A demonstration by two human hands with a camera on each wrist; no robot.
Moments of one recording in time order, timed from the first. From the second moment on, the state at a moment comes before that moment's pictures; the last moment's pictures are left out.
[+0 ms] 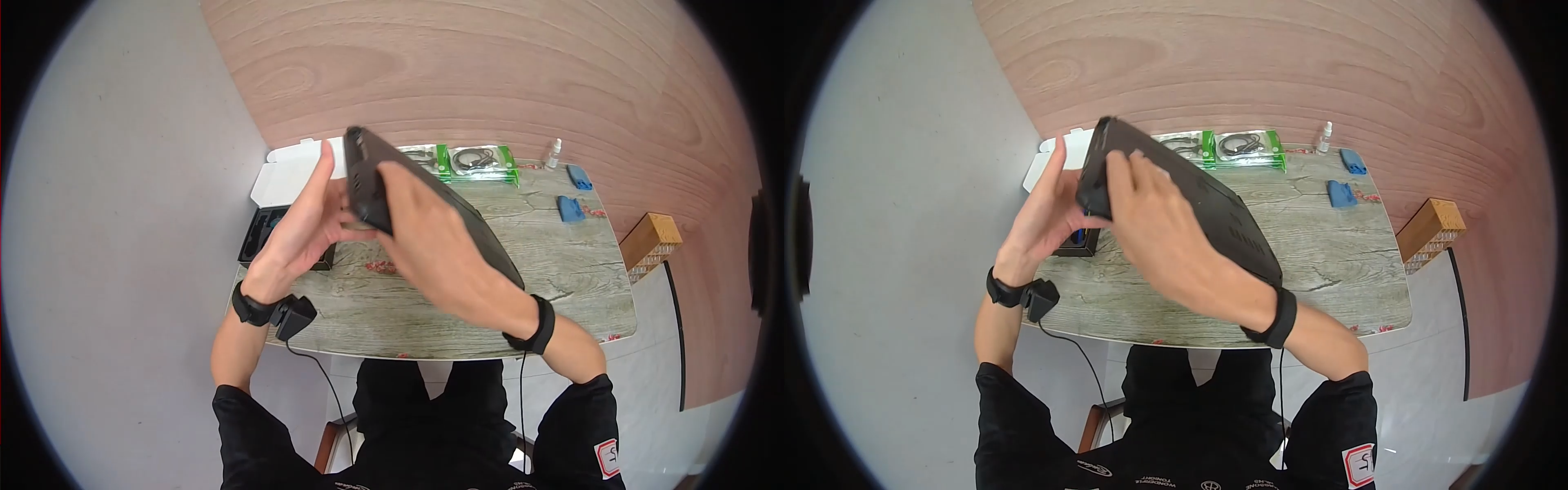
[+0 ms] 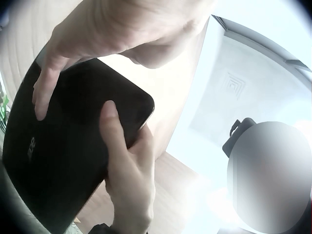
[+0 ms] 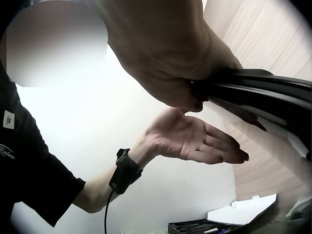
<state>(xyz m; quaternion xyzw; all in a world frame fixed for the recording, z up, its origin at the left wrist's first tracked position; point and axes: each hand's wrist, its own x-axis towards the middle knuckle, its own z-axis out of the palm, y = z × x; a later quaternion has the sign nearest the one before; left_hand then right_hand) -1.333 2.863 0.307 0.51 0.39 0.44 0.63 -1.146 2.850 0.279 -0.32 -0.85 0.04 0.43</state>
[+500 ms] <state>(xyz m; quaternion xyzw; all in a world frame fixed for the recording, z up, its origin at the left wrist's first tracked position) -1.347 2.816 0.249 0.37 0.46 0.51 0.62 -1.186 2.827 0.212 -0.31 -0.86 -0.05 0.40</state>
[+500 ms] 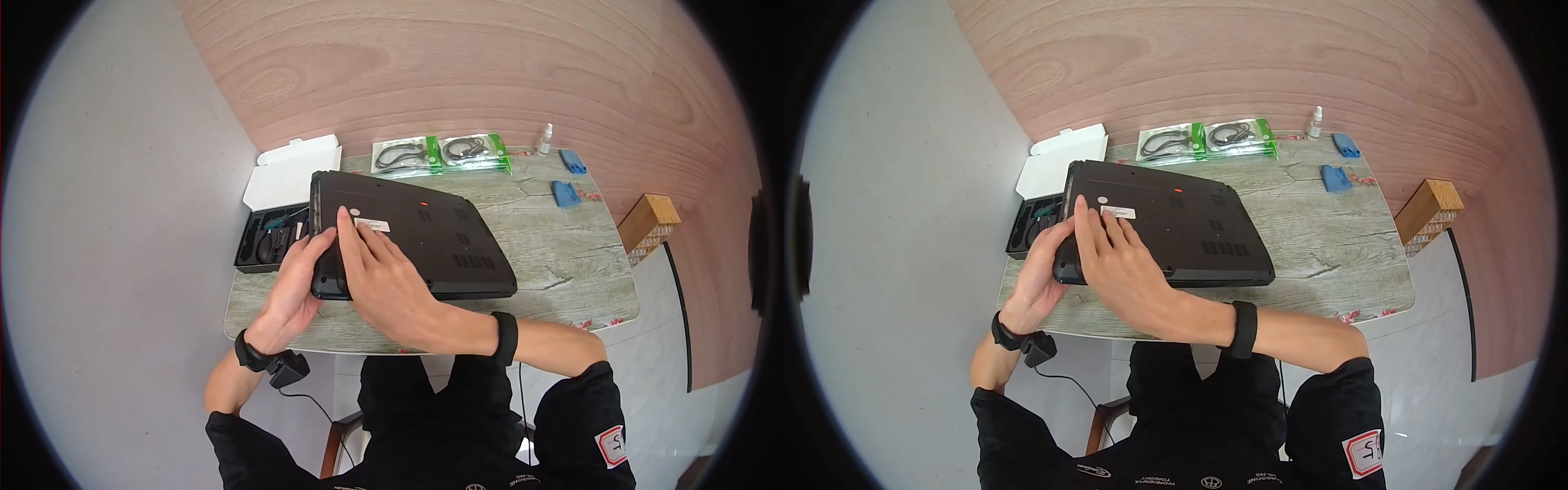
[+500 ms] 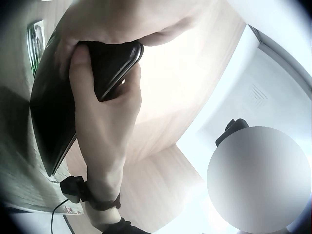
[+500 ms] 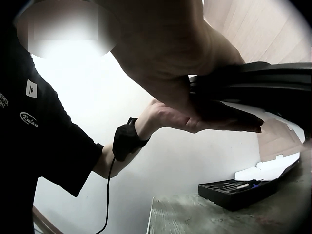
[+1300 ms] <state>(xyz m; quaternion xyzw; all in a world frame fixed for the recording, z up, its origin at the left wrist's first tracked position) -1.349 2.812 0.232 0.40 0.47 0.54 0.58 -0.995 2.939 0.135 -0.58 -0.75 0.18 0.28</state>
